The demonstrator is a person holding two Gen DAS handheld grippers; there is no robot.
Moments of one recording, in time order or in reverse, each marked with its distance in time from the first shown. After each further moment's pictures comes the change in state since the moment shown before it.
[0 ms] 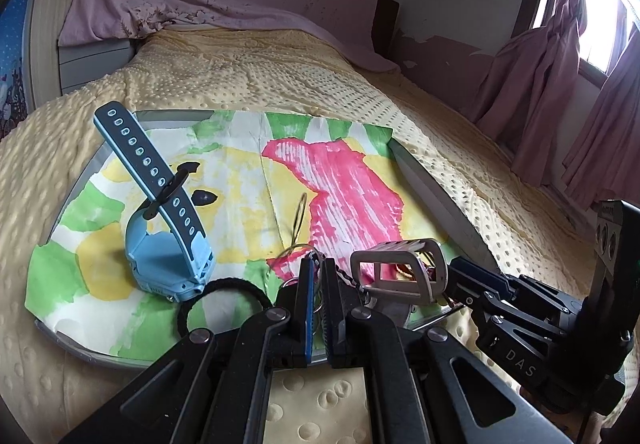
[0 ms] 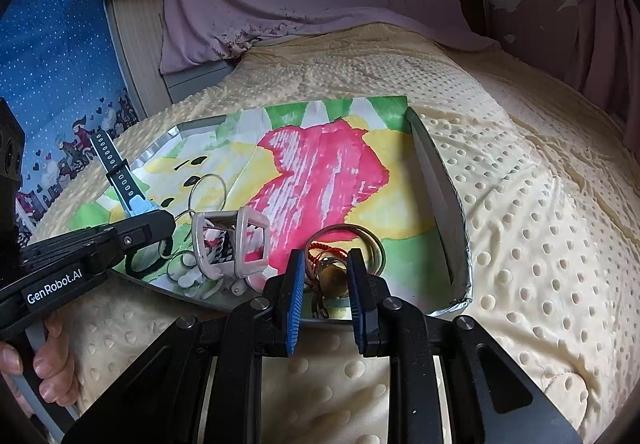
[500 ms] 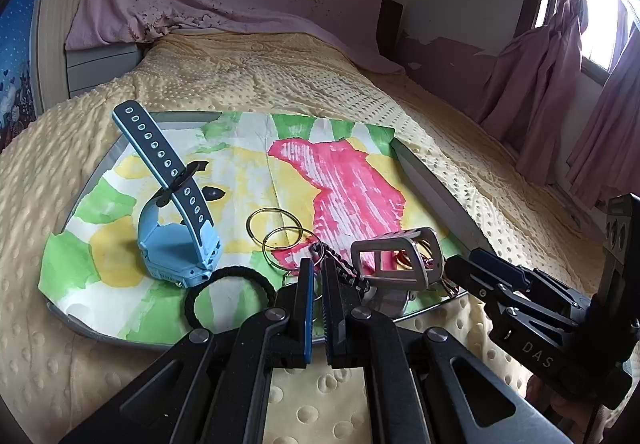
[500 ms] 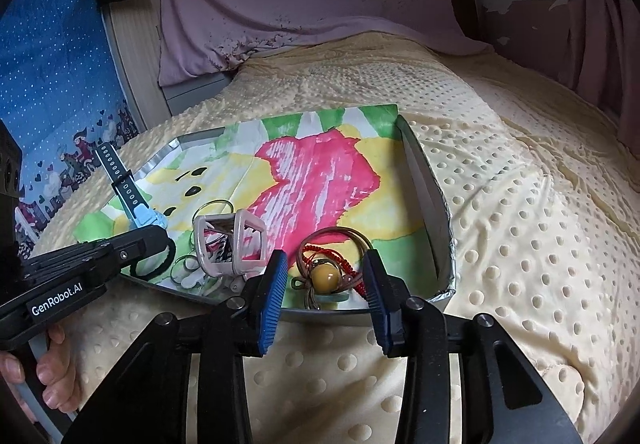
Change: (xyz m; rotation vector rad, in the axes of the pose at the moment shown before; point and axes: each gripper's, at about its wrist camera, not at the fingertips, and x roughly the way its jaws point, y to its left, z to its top) left arm -0.011 -0.004 -0.007 0.003 -0.014 0.032; right arm -0.014 -0.008 -0.005 0.030 -0.050 -0.002
